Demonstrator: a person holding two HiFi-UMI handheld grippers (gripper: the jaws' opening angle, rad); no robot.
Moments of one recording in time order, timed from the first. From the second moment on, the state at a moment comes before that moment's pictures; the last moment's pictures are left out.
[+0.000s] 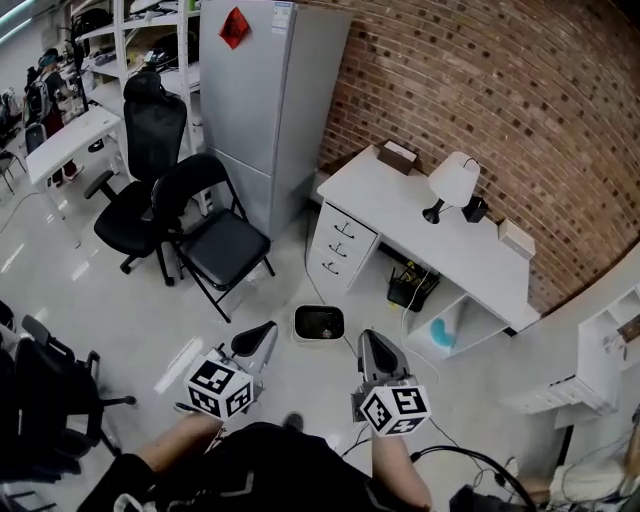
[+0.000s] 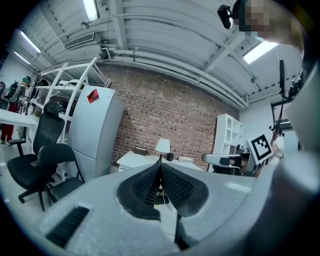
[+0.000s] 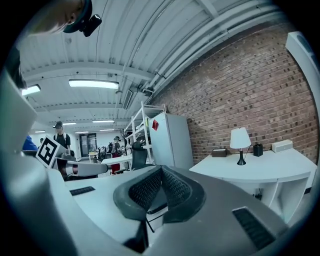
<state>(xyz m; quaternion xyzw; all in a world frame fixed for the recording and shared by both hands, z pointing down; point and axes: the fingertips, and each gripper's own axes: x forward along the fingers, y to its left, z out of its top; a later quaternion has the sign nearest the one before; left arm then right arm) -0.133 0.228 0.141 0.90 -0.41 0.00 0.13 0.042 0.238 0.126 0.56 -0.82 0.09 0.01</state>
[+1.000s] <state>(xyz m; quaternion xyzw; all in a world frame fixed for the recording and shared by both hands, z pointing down) -0.075 0.113 0.171 0.89 -0.43 0.05 0.12 0.095 0.113 0.148 0.53 -0.84 0.09 0.02</state>
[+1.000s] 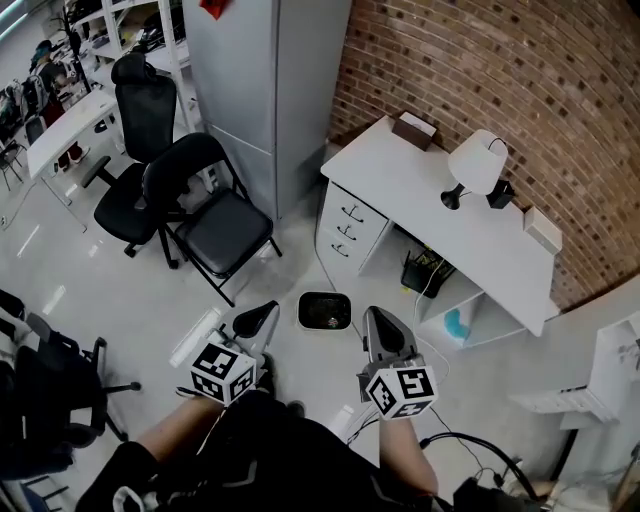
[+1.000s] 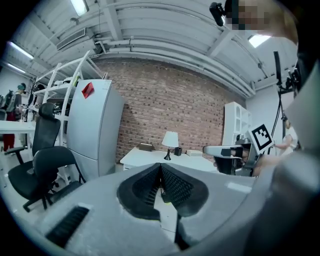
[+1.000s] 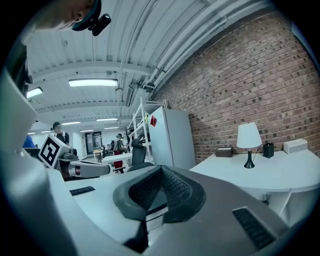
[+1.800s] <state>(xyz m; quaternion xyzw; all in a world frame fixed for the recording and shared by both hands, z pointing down) -0.107 -0.033 0.180 0.91 -0.37 0.01 0.16 0.056 -0.017 0.140 0.57 -0.81 0.08 0.04</state>
